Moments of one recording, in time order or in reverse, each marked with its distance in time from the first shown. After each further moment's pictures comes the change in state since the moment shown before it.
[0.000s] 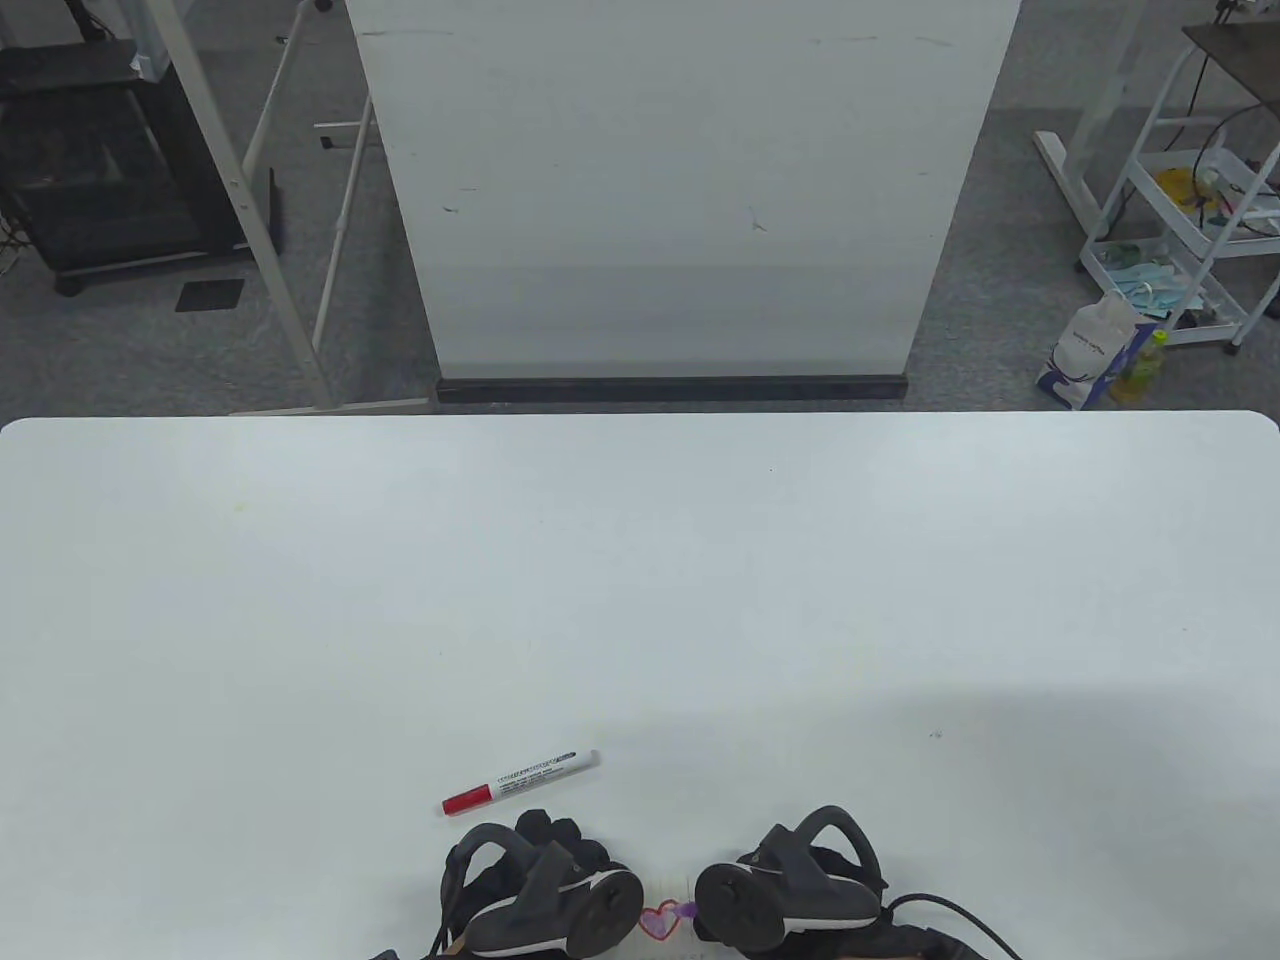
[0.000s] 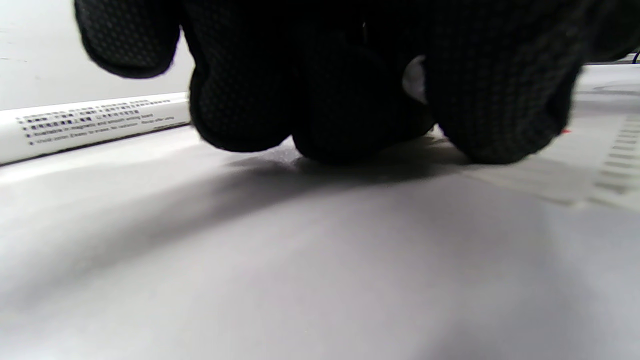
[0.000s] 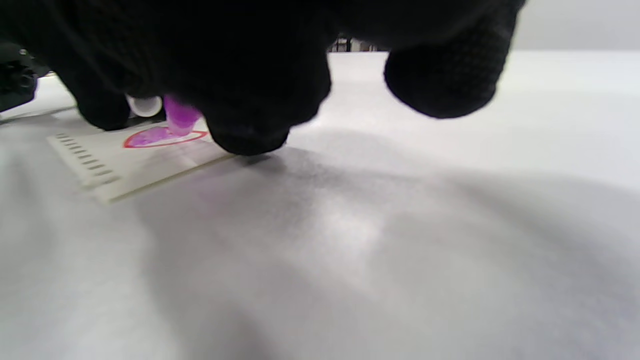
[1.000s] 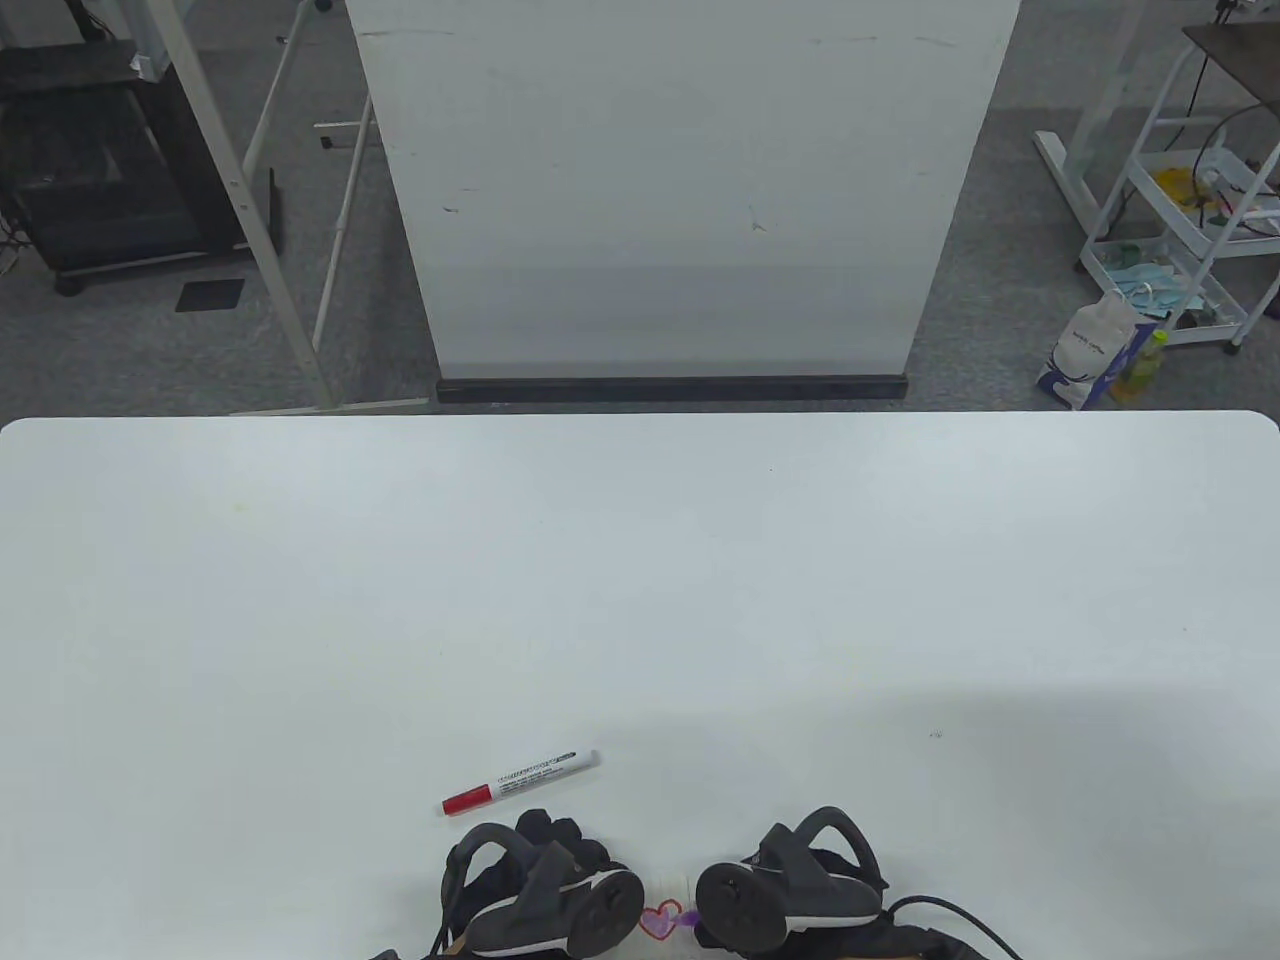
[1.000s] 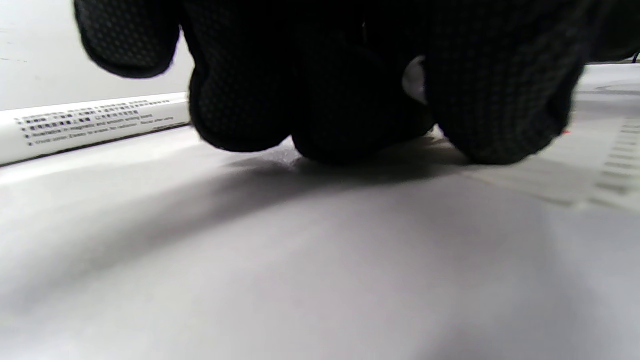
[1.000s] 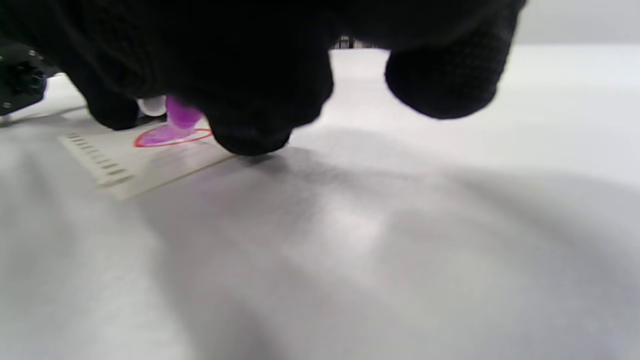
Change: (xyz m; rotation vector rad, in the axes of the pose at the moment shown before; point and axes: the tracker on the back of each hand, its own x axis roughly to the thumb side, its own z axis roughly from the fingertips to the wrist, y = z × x) left_hand 0.000 0.000 0.000 0.000 0.000 -0.001; right_hand 0.001 -0.002 0.001 -0.029 0.019 0.036
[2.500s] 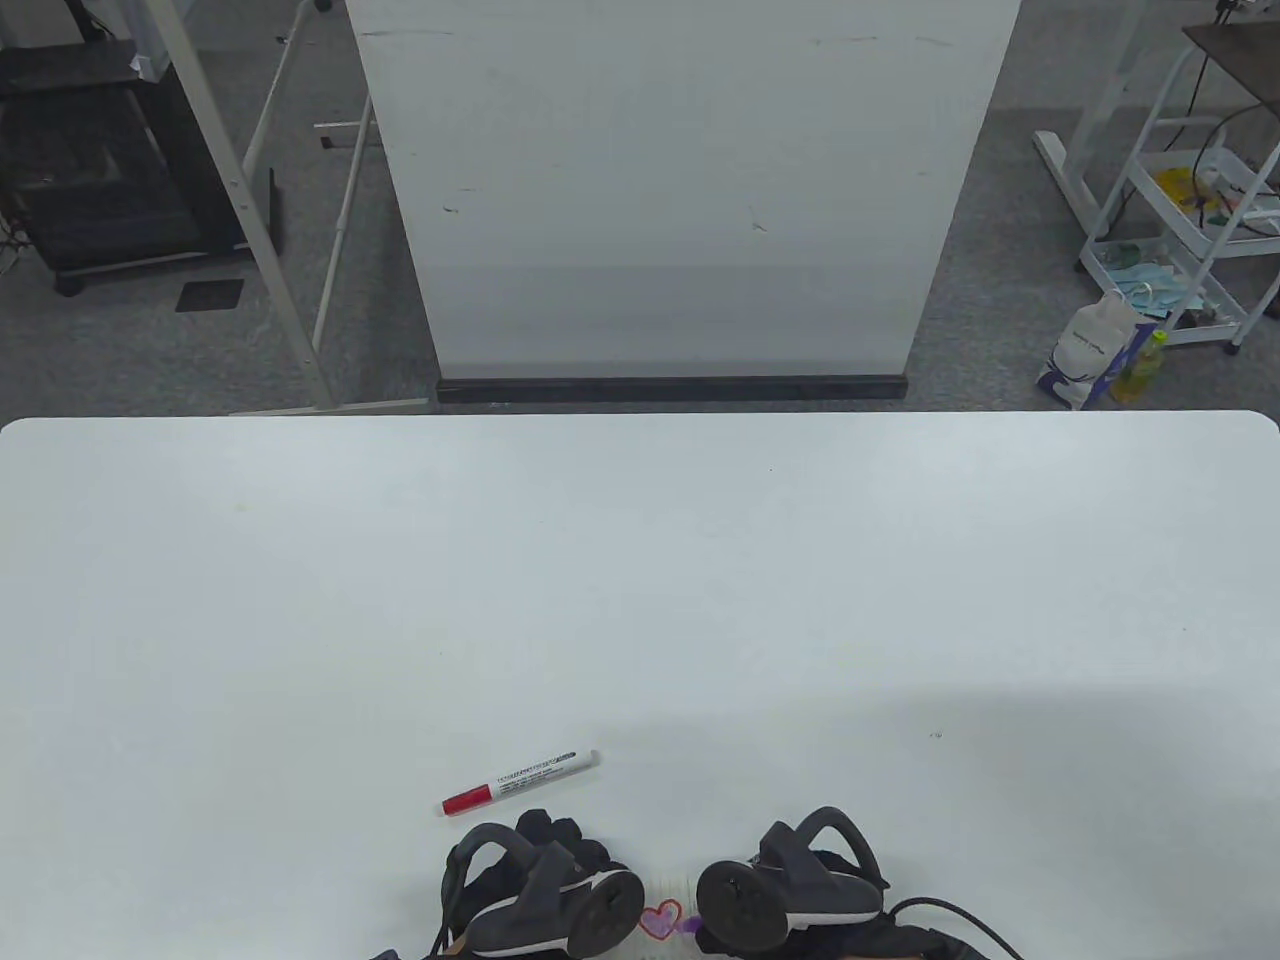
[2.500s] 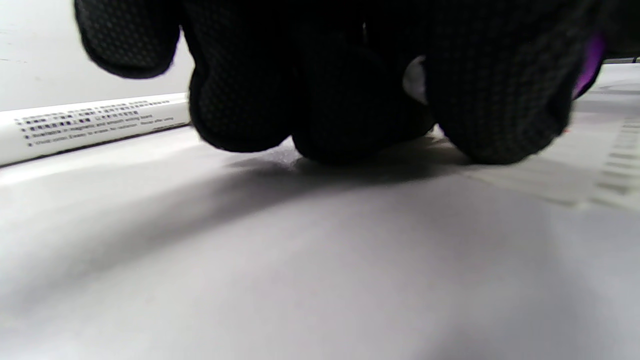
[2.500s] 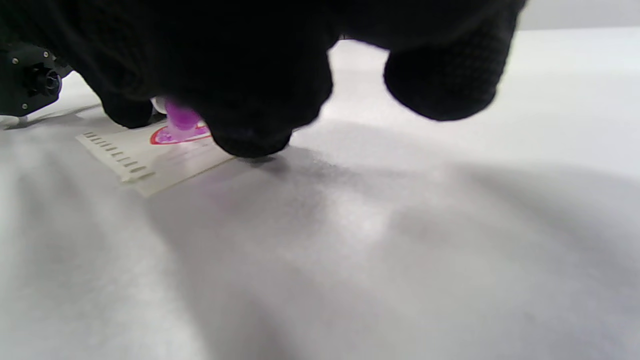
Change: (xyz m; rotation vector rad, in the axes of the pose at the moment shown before) left_hand 0.000 0.000 0.000 0.000 0.000 -0.001; right_hand 0.001 -0.001 0.000 0.030 -0.015 -0.033
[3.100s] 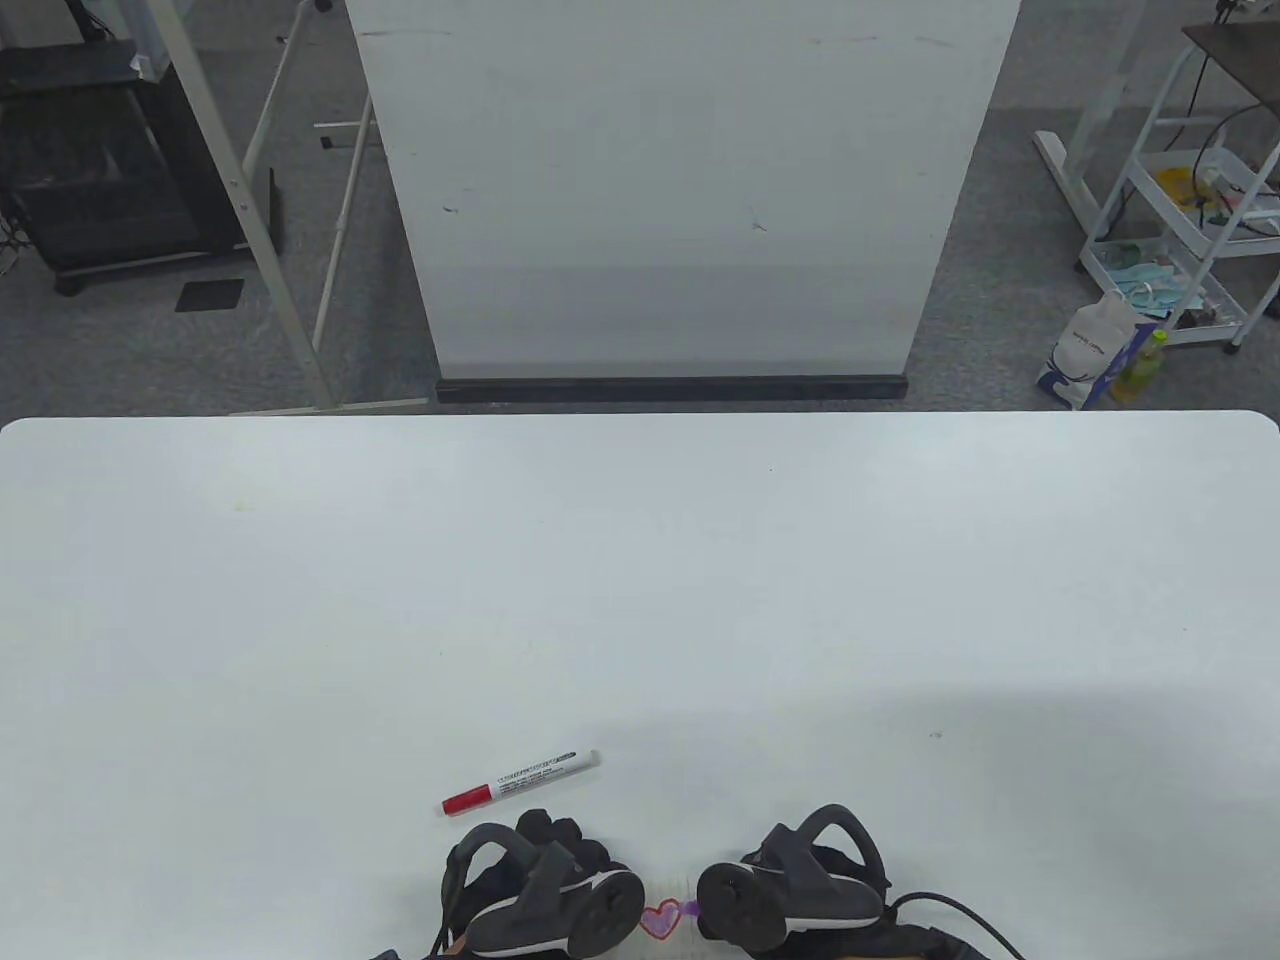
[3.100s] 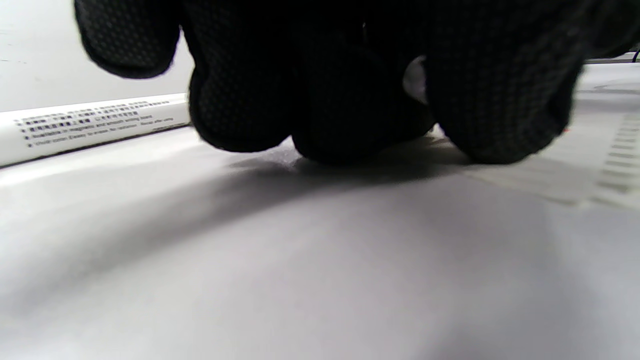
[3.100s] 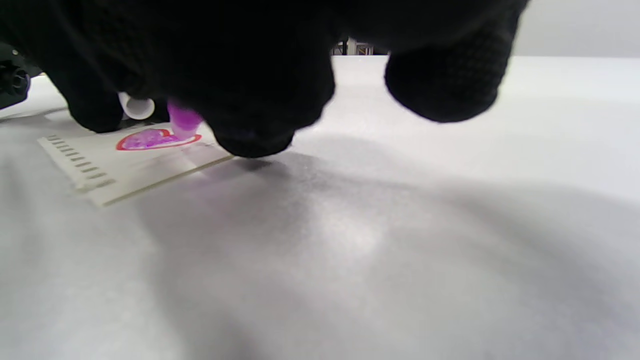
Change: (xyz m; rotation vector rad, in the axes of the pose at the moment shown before) left_hand 0.000 0.000 0.000 0.000 0.000 0.000; right_hand -0.002 -0.002 0.000 -0.013 0.017 0.019
